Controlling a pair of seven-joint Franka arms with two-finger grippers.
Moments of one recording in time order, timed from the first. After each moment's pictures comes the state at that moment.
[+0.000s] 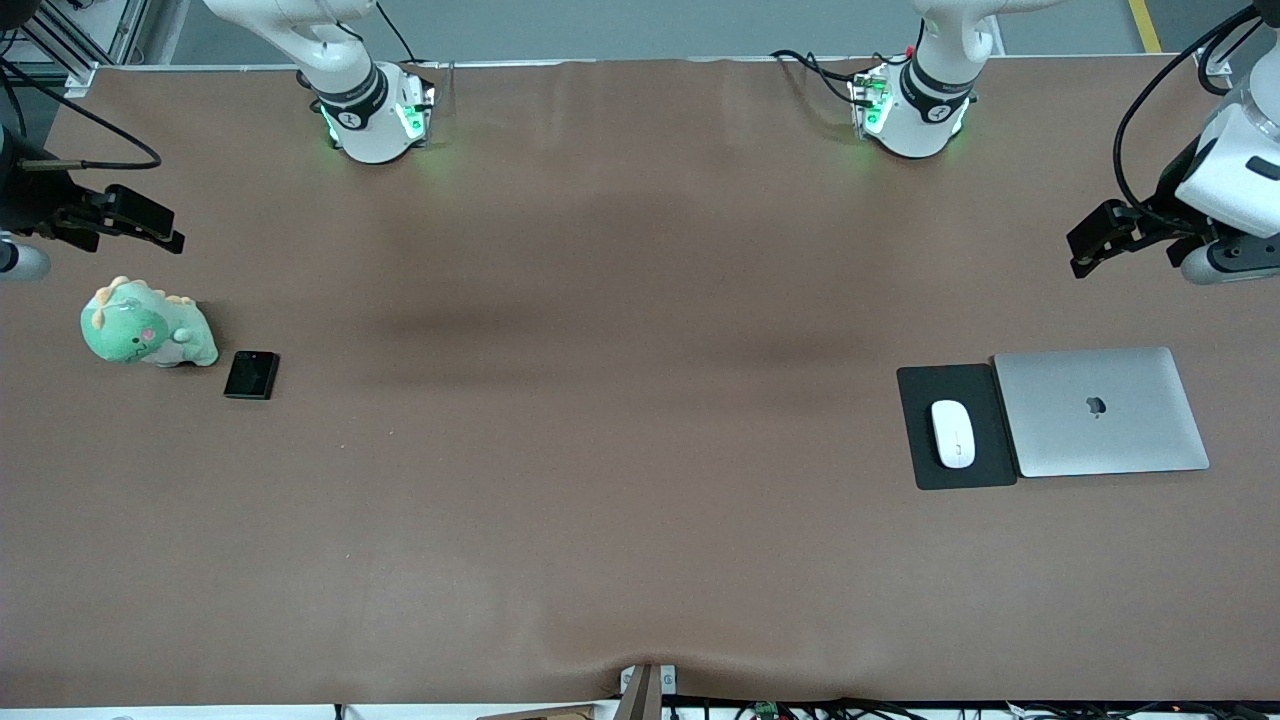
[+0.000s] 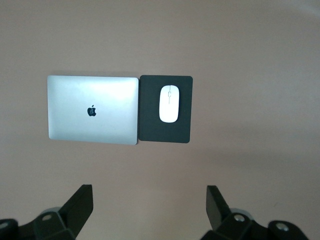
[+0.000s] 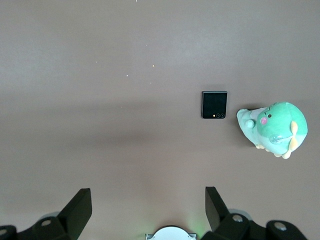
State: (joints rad) left arm 0.04 -0.04 -0.17 -1.59 0.09 1.58 -0.20; right arm 0.01 -0.02 -0.02 -1.56 0.03 1.42 0.04
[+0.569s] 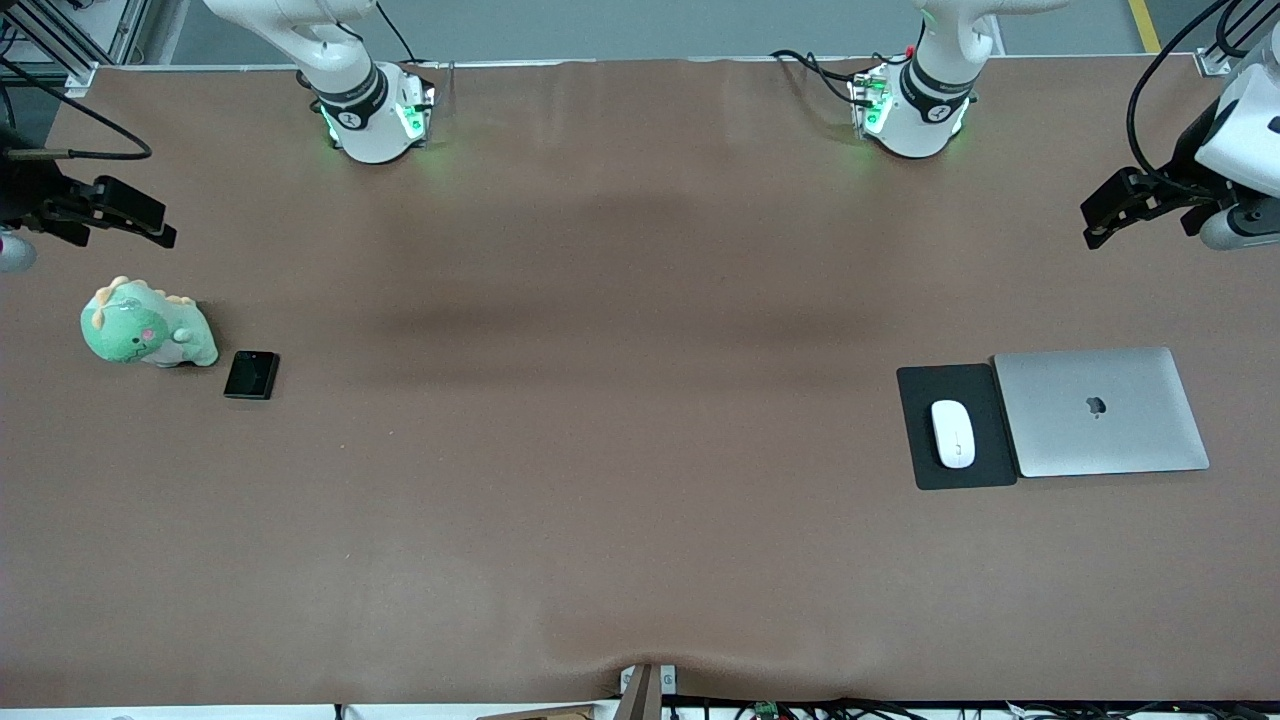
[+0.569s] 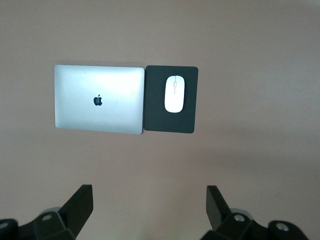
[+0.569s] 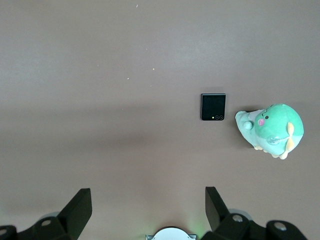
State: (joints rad) left arm 0.00 -0.08 -0.12 -1.60 0.09 1.54 -0.19; right arm 0.01 -0.02 -0.02 -1.53 0.03 1.42 0.04
